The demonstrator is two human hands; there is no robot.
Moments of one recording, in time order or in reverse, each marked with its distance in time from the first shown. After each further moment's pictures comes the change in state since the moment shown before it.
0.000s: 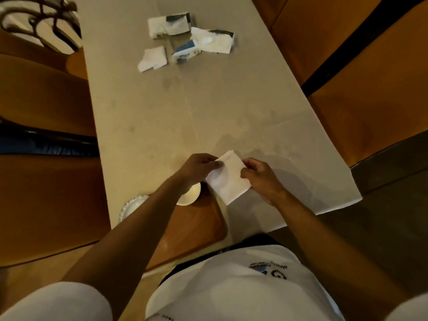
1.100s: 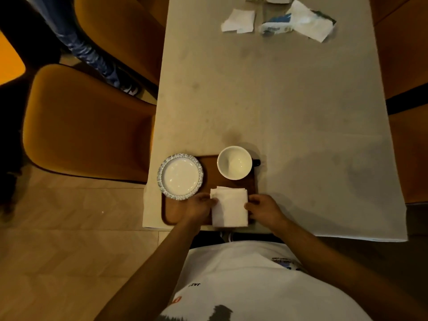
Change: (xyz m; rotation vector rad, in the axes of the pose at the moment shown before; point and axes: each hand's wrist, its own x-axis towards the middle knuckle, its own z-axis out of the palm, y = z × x) left_hand -0.099 -0.192 0.015 -0.740 0.351 -0.491; right_hand -0.032 0.087 0.109 -0.391 -0.233 0.227
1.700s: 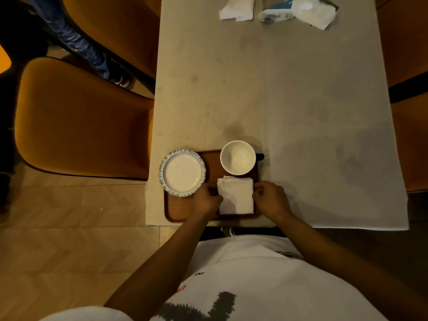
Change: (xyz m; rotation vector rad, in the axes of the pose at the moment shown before) left_hand 0.014 0.002 0.005 0.433 0.078 0.231; right_hand 0.005 -0.007 -0.001 -0.416 0.277 -0.131
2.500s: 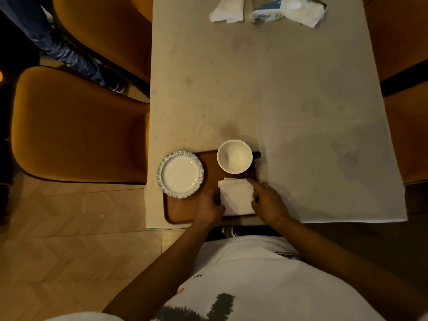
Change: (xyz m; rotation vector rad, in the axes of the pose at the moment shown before) left_hand -0.020 -0.010 0.004 0.183 -0.049 0.263; right_hand -0.015 0.013 0.006 -0.107 -0.093 -0.201
